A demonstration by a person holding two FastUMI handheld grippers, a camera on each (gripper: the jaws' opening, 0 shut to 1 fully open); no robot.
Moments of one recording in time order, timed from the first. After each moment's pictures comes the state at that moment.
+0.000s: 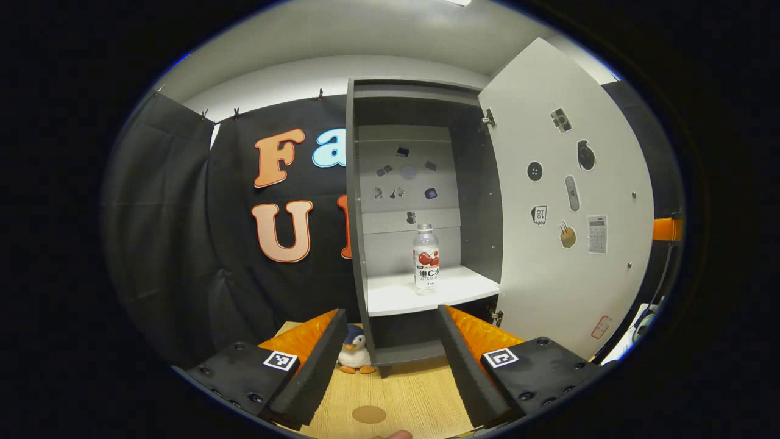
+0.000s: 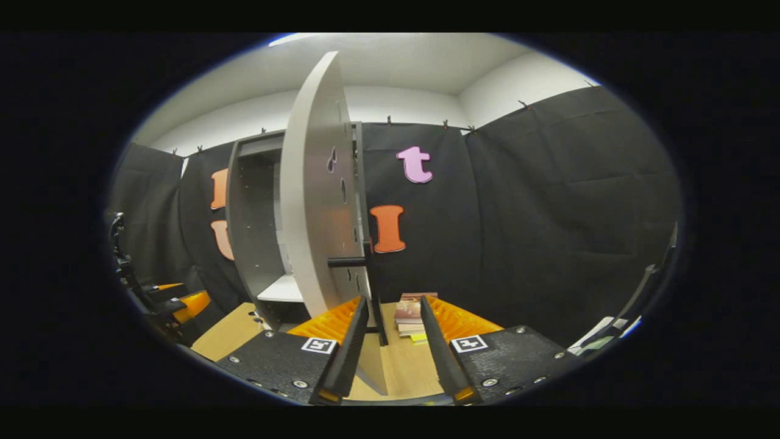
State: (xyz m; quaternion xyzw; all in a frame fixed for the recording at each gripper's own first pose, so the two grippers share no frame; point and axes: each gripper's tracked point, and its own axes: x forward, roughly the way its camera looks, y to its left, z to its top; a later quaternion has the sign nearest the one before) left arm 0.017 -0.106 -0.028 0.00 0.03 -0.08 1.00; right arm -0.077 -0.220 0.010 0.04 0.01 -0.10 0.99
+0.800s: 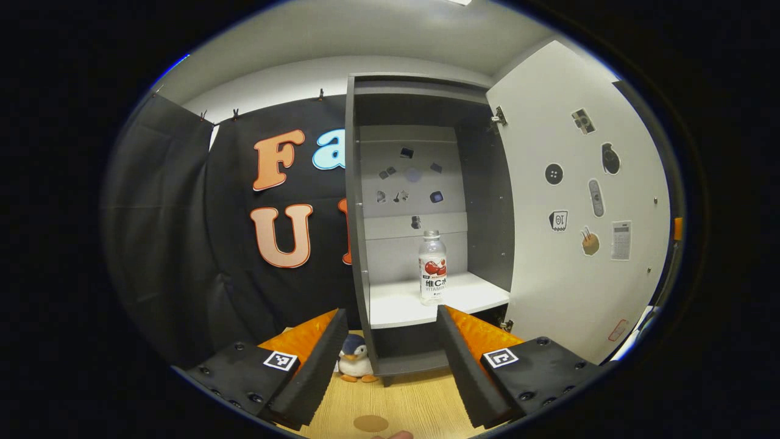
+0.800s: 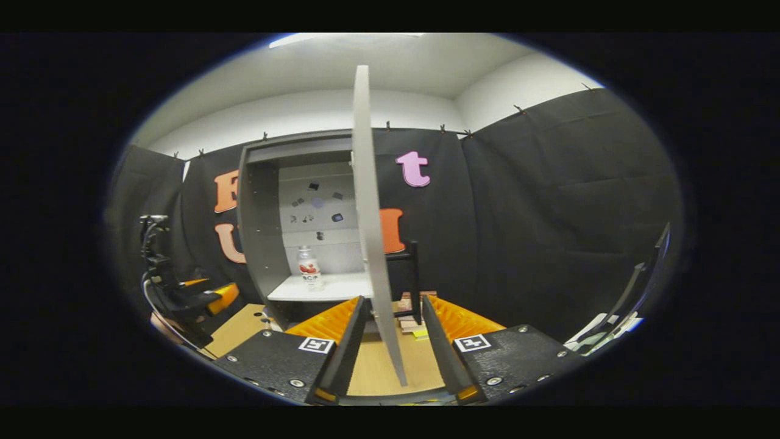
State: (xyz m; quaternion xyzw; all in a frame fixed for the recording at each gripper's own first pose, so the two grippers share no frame) left arm 0.059 -0.108 -0.019 0.00 0.03 -0.07 1.00; right arm -0.135 -0.166 0.028 0.05 0.00 -0.08 1.00
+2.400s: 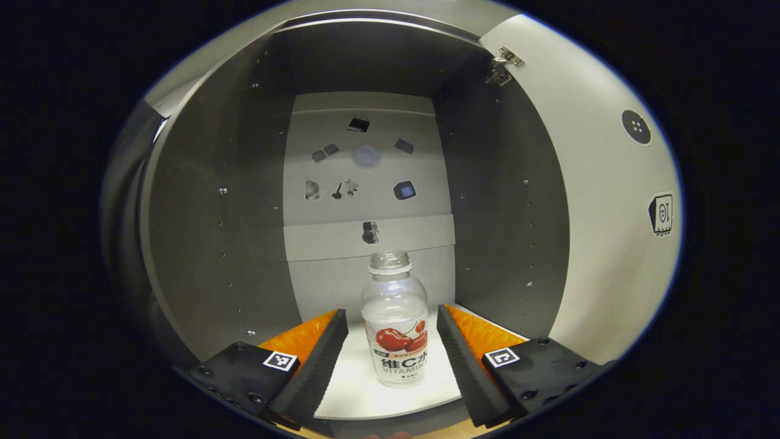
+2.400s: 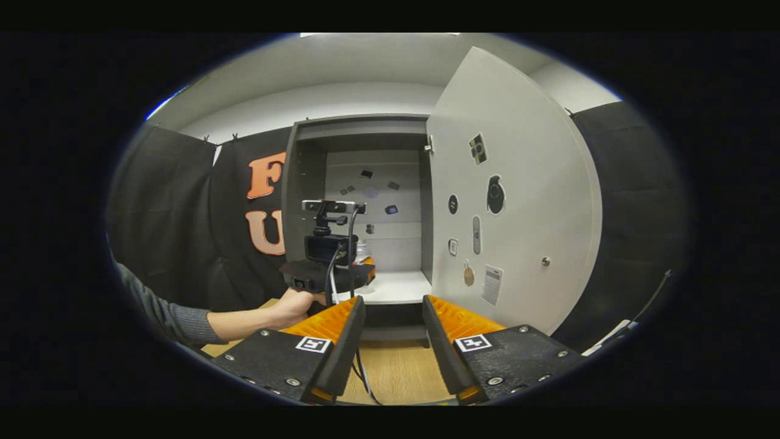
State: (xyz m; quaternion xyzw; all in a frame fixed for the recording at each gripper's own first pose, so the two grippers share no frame) left arm 0.309 -0.230 -0.037 0.01 0.00 -0.14 0.99; right arm -0.040 -0.064 0.014 0.02 0.02 -0.02 1.00
